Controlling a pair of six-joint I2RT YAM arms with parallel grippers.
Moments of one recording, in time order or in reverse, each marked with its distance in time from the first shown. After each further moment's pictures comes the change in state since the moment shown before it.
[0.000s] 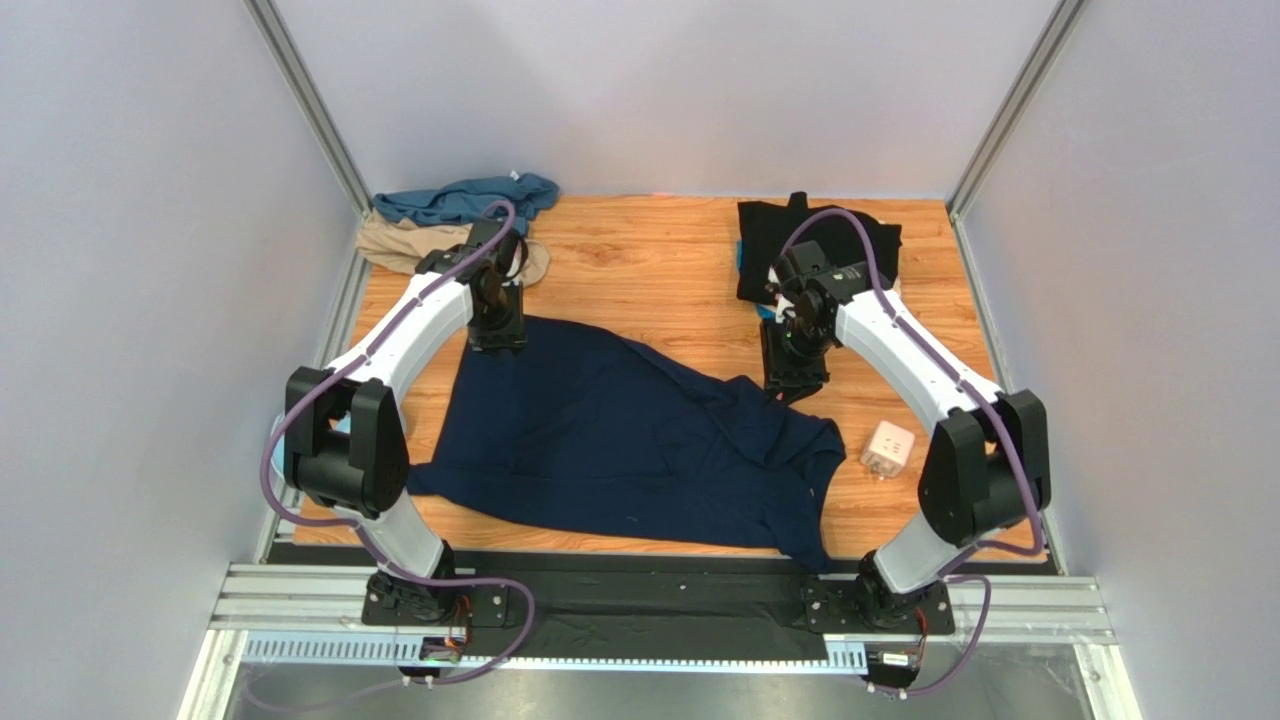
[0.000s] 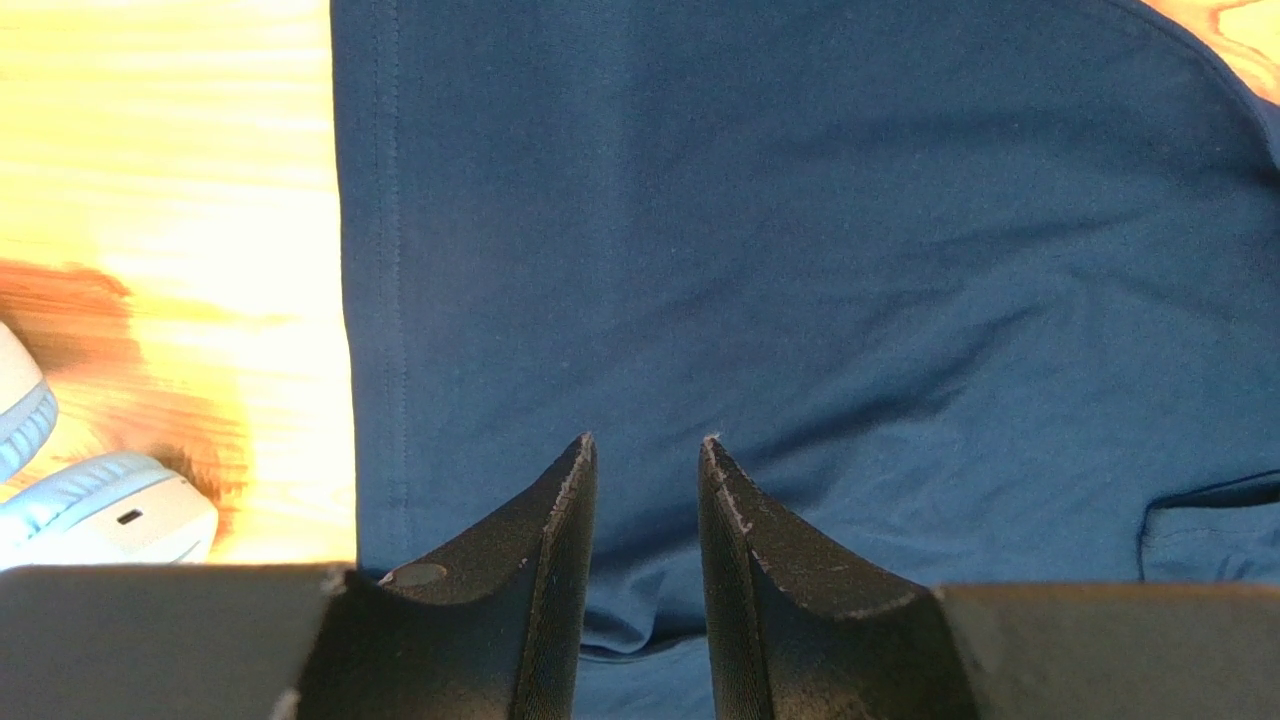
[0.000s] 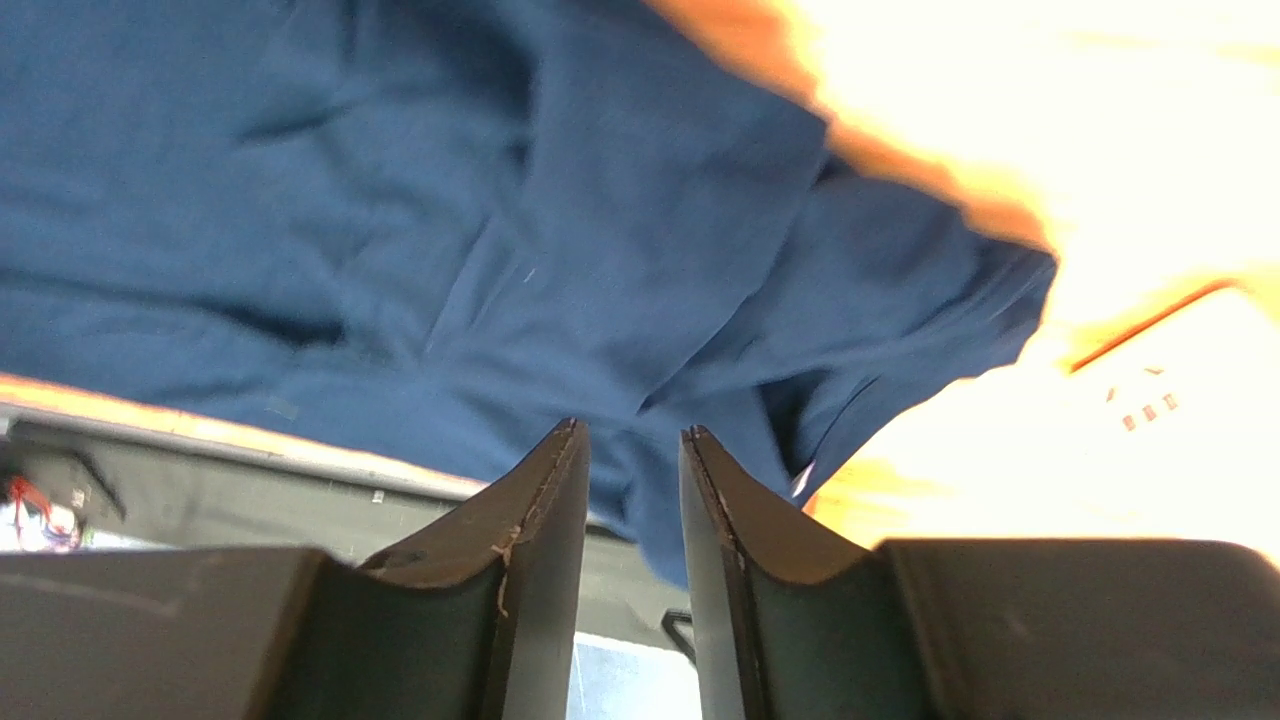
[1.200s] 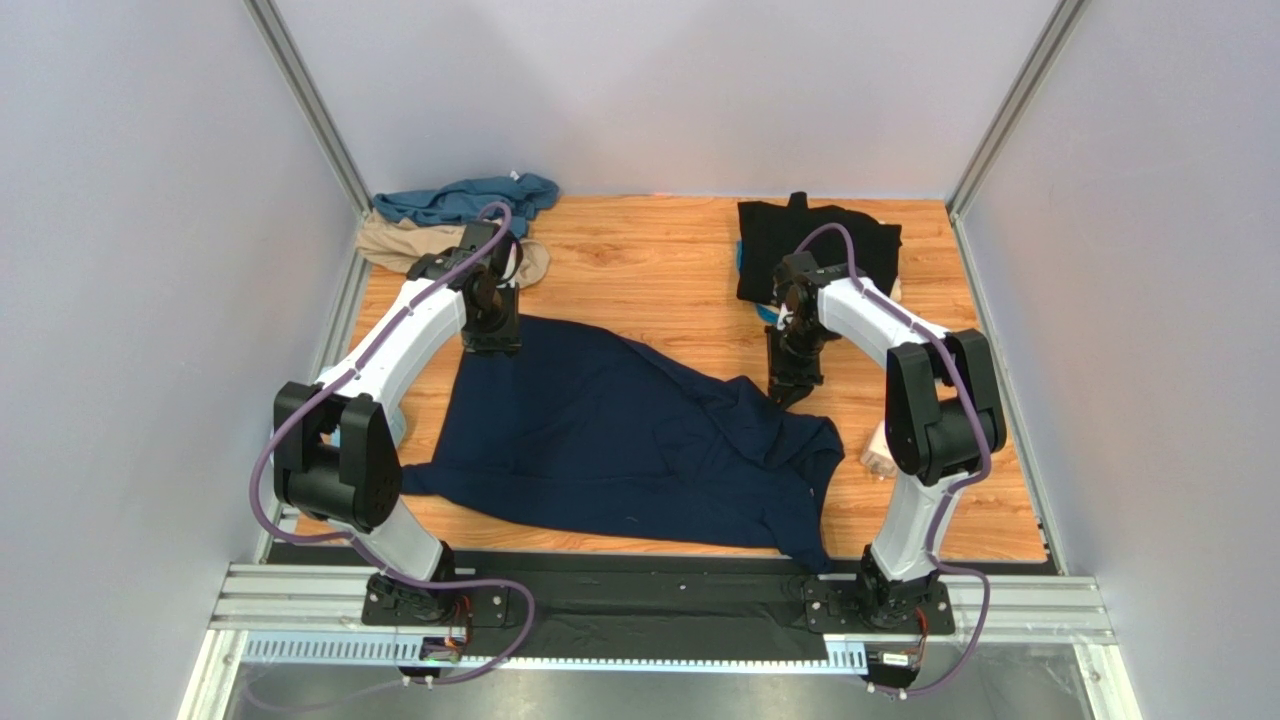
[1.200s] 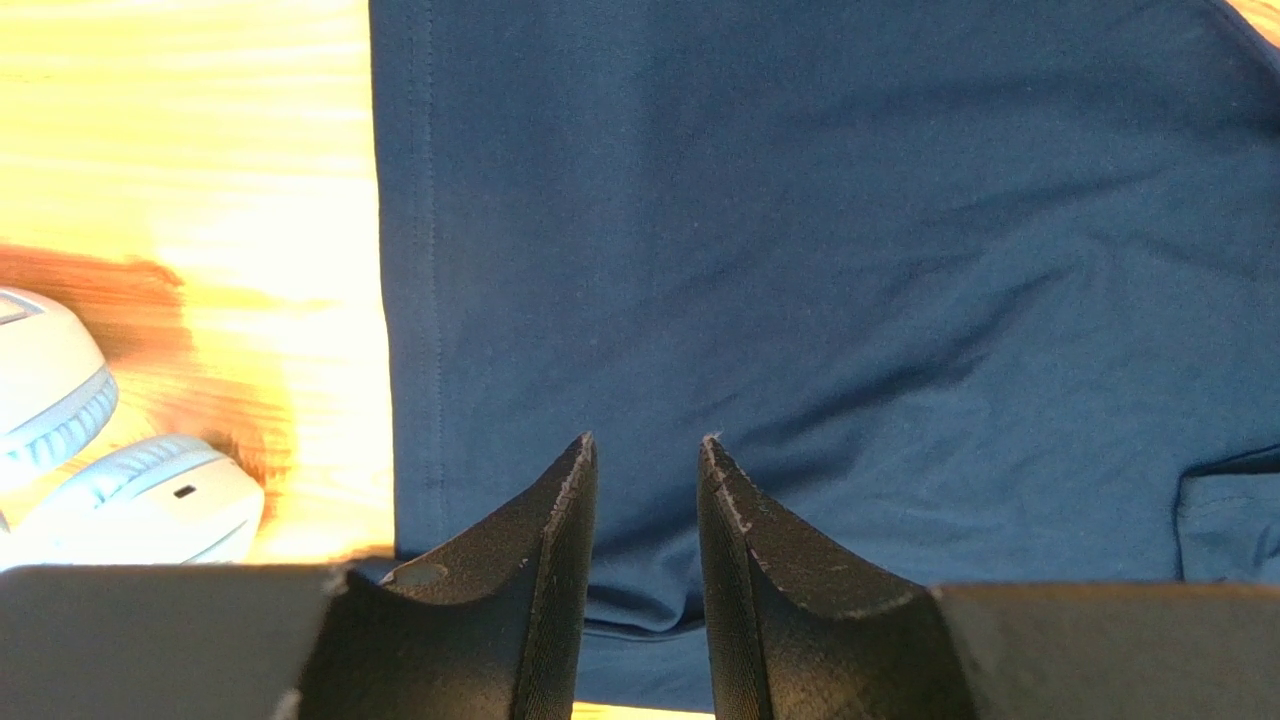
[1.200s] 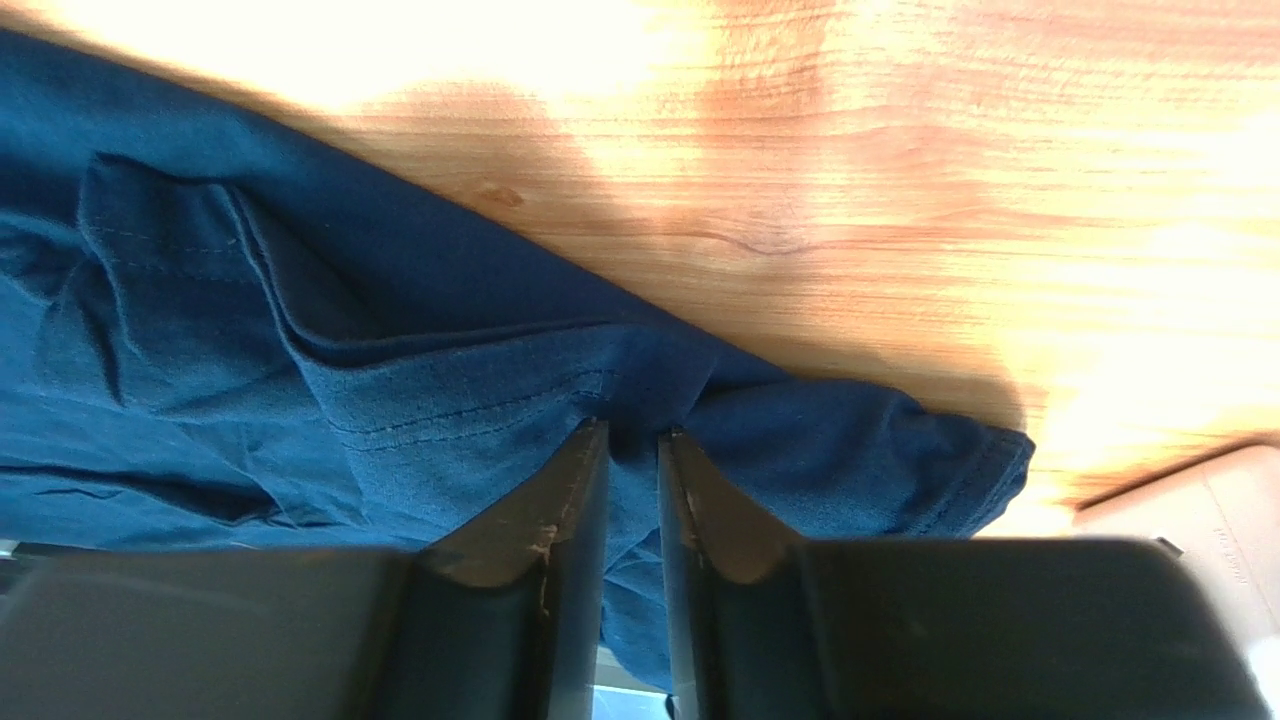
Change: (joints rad) left arm 0.000 -0.058 -0.025 -0.011 -0.012 0.045; right arm -0.092 0.278 0.017 0.107 -0.003 0.013
